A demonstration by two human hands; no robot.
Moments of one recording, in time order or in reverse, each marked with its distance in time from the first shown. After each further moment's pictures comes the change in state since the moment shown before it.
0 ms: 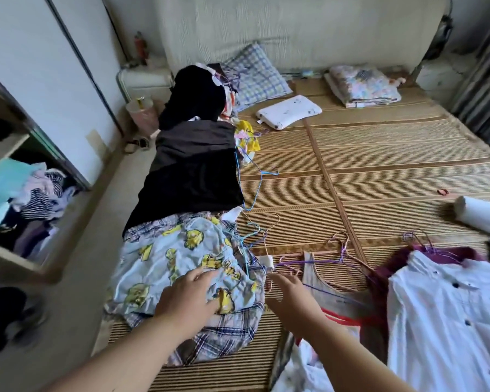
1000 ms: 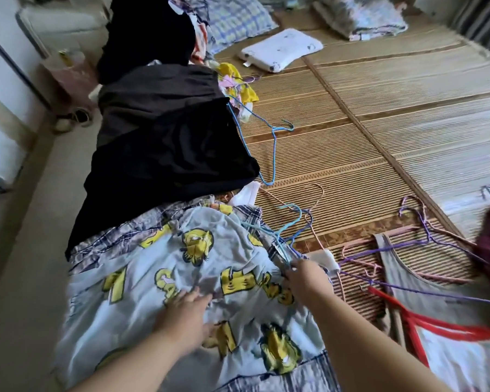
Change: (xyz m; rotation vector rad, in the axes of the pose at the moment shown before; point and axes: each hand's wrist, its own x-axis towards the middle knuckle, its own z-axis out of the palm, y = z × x) left_hand 0.244 -0.215 0.170 0.133 -0.371 0.096; right_hand 0.277 0.016 0.174 0.079 0.122 0.468
